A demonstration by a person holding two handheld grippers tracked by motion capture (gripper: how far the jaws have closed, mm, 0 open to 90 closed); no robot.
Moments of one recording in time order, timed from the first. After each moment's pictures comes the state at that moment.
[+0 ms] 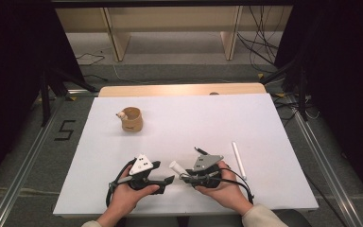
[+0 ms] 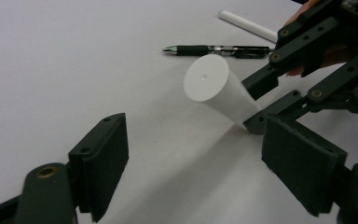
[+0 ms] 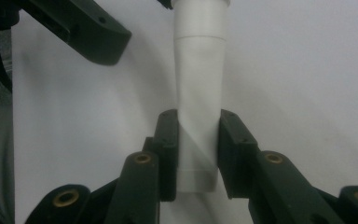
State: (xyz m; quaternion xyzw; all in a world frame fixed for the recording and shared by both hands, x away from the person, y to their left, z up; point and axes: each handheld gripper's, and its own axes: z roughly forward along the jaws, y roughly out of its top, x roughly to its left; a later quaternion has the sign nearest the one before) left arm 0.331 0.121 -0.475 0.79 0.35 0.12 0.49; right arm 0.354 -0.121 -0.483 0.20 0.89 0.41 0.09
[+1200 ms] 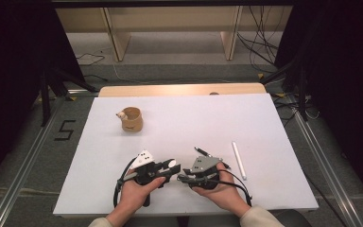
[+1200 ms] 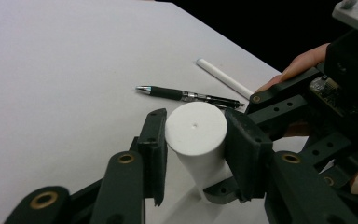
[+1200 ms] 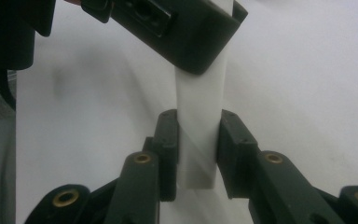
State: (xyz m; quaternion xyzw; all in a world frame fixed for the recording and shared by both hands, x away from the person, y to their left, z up) left arm 0.339 0.108 -0.475 0.72 0.39 0.07 0.57; right arm 0.349 -0.114 -0.483 0.19 0.87 0.43 0.10
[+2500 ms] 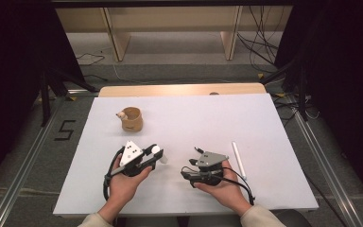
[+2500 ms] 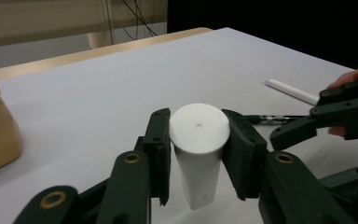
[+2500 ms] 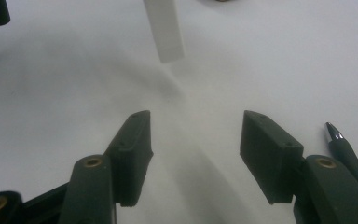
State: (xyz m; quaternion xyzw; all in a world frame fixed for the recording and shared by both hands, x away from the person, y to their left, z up) left arm 0.353 0.143 -0.451 0.72 0.38 0.24 0.53; right arm 0.358 -0.125 -0.486 0.26 0.85 0.45 0.13
